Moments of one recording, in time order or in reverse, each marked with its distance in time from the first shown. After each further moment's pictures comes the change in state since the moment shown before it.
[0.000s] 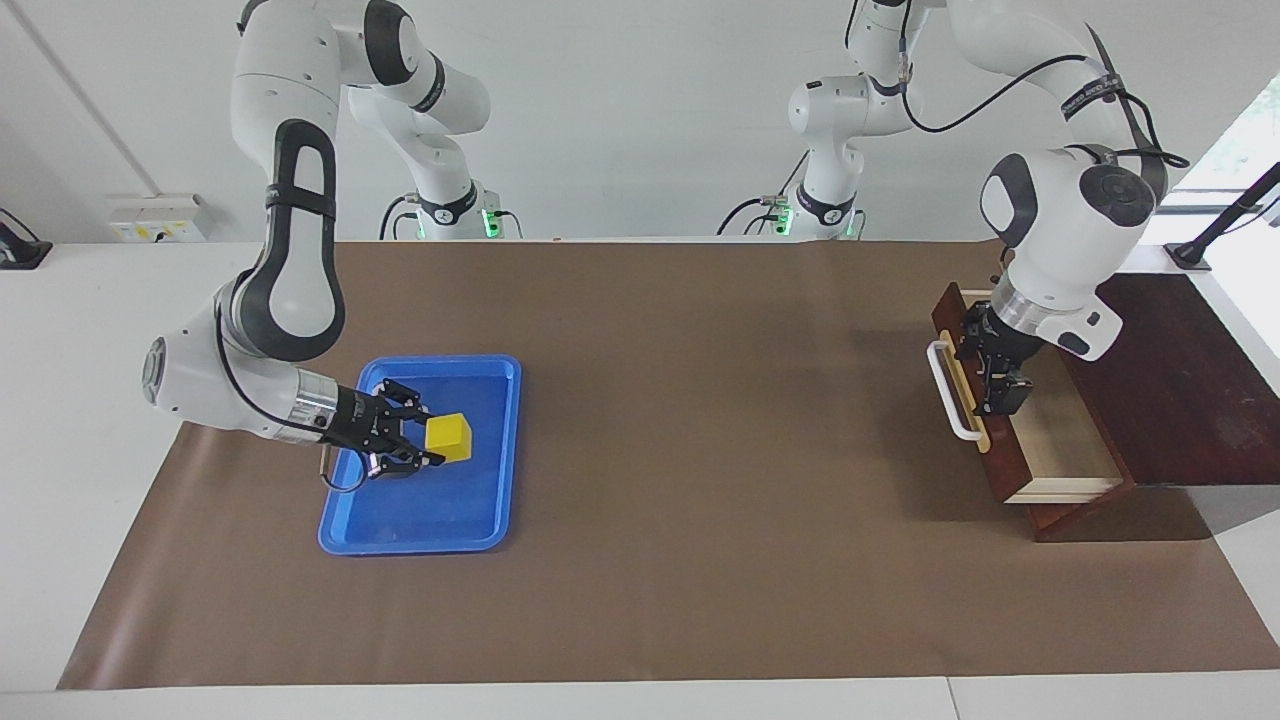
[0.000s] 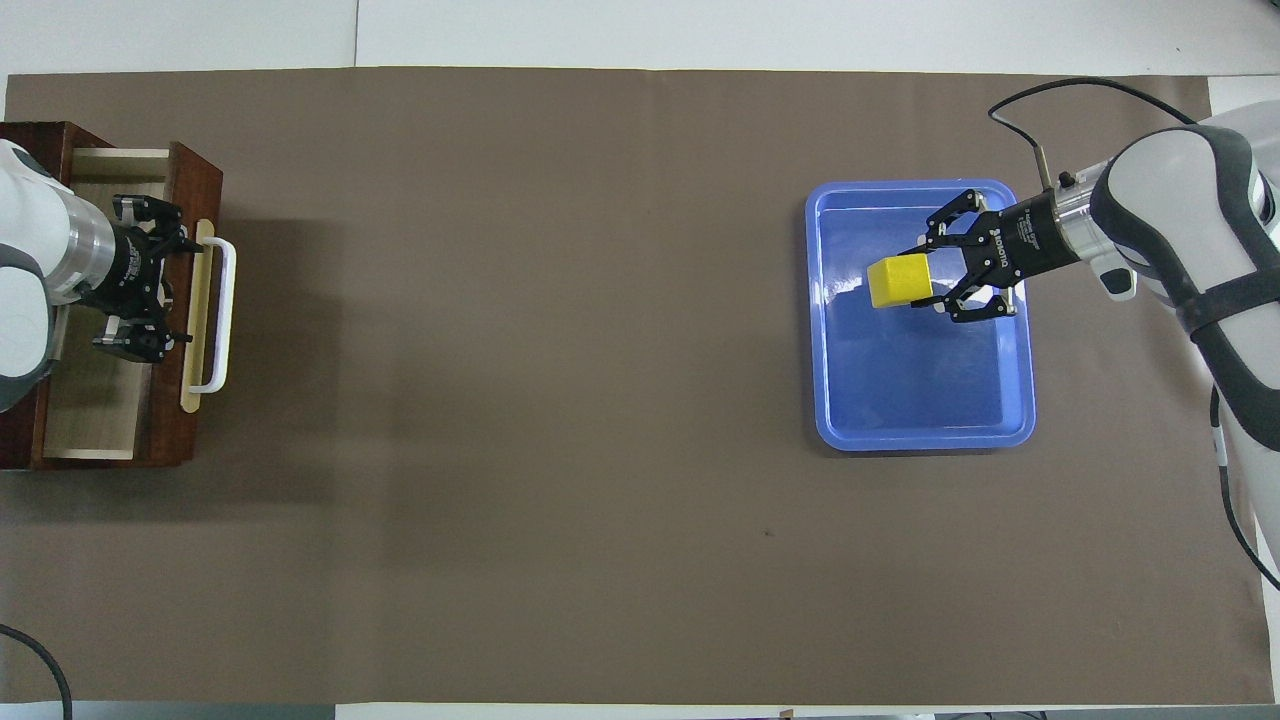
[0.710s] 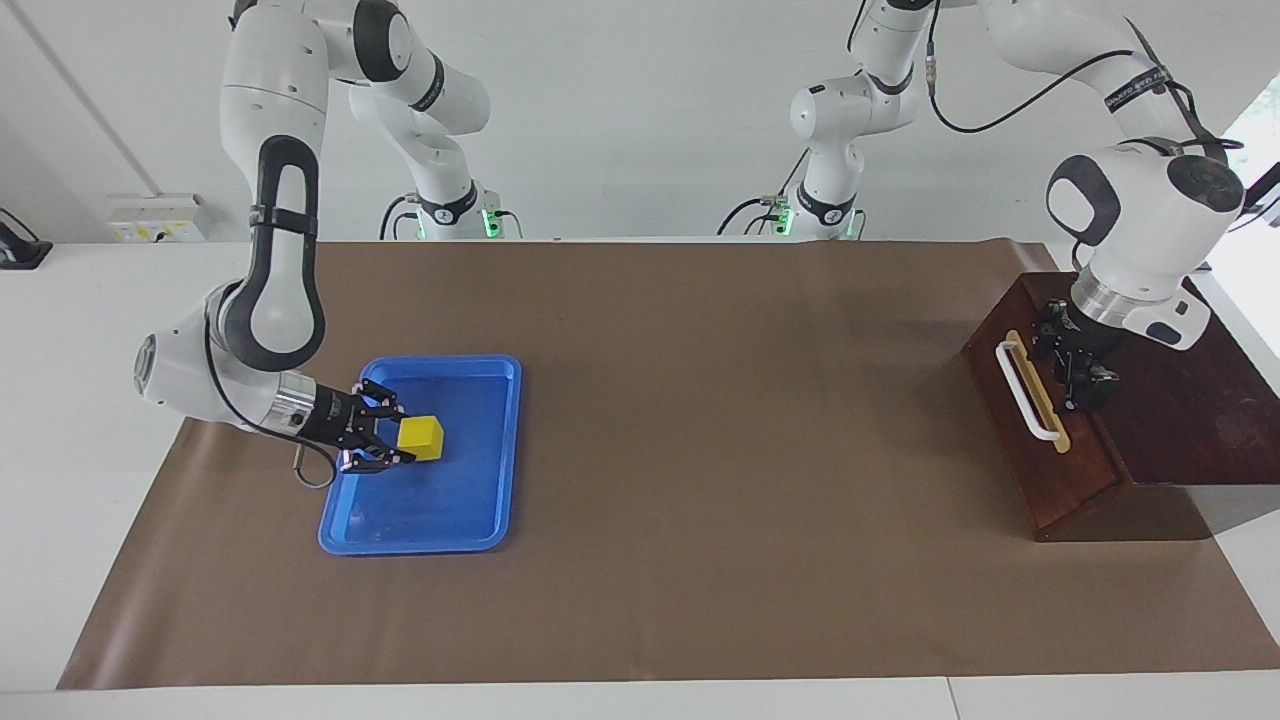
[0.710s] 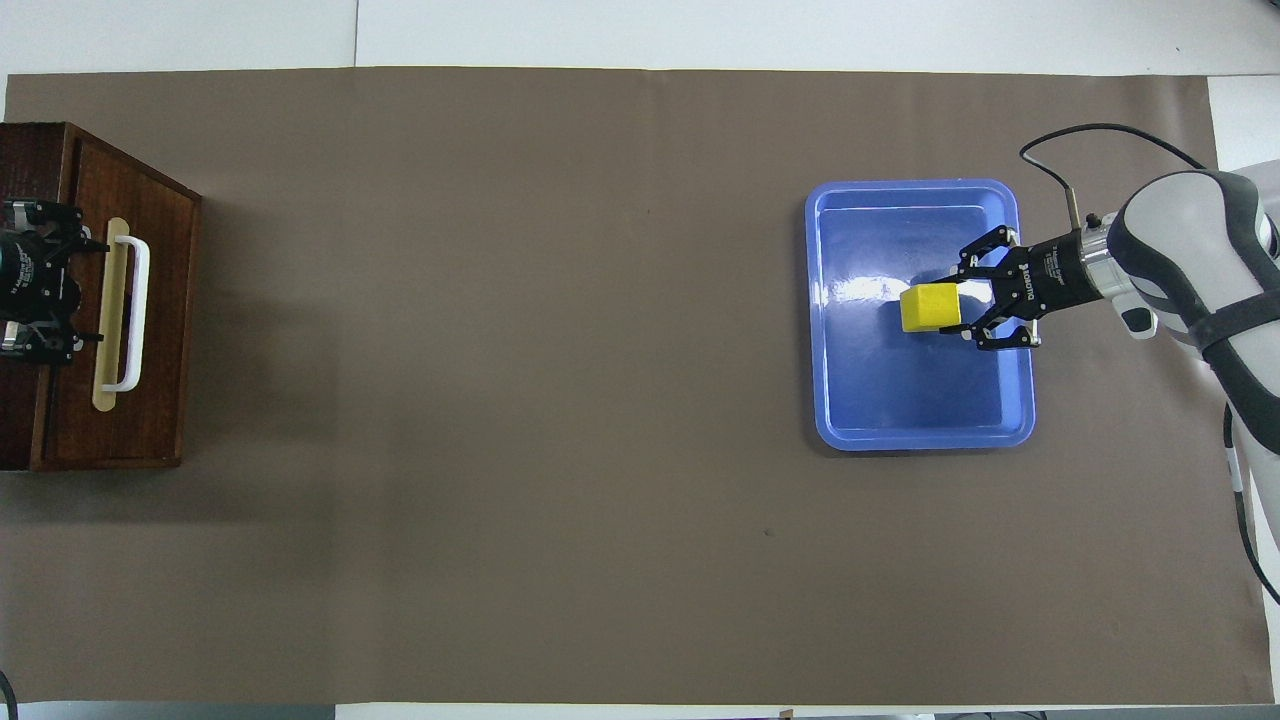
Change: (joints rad) left arm 0.116 0.005 0.008 -0.005 0.008 0.050 0.085; right arm -0.010 -0.027 -0.054 -0.132 0.000 0.078 -0.030
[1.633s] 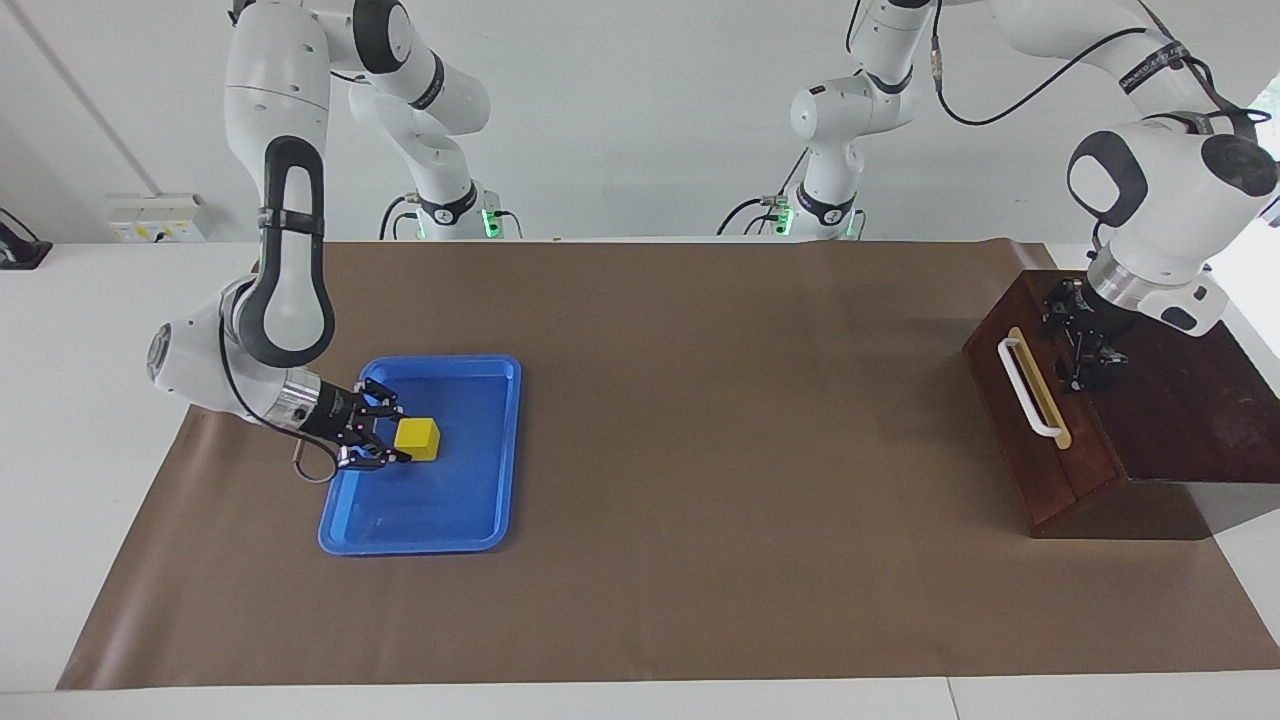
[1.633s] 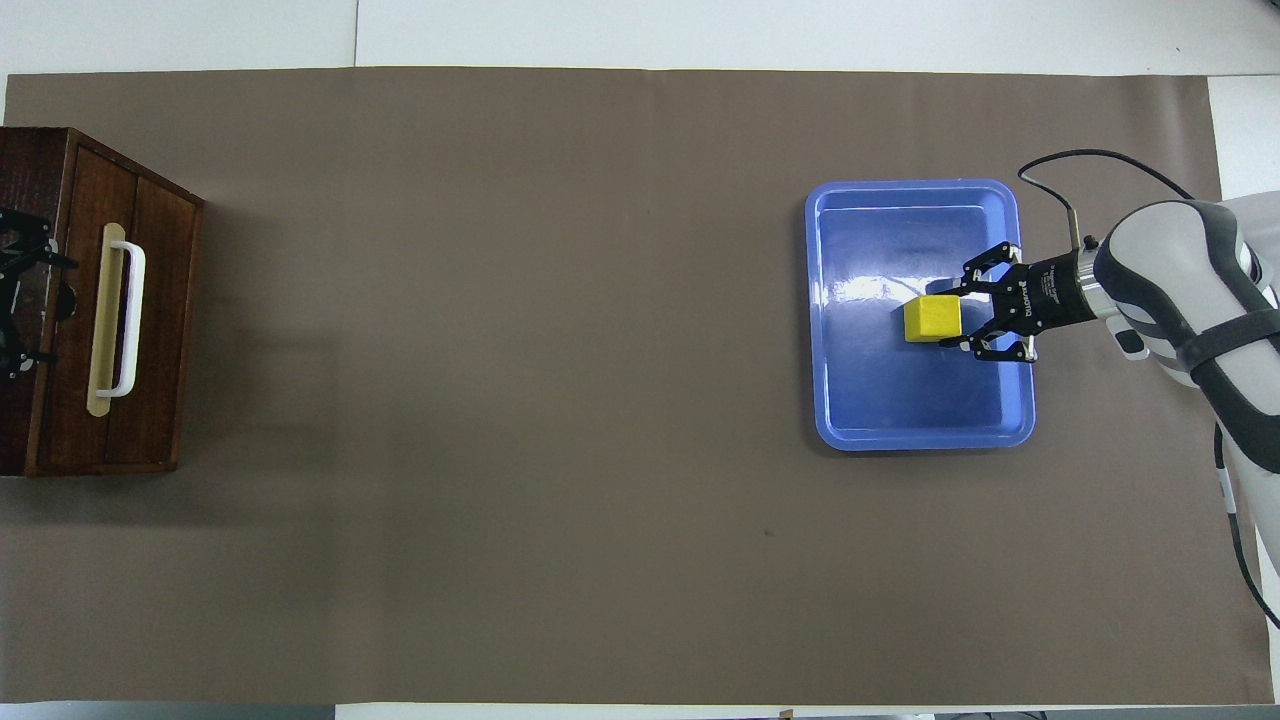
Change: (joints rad) left arm 0.014 -0.048 -0.014 0.088 0.011 -0.229 0.116; right arm 0.005 -0.027 0.000 -0.082 0.001 0.092 0.000
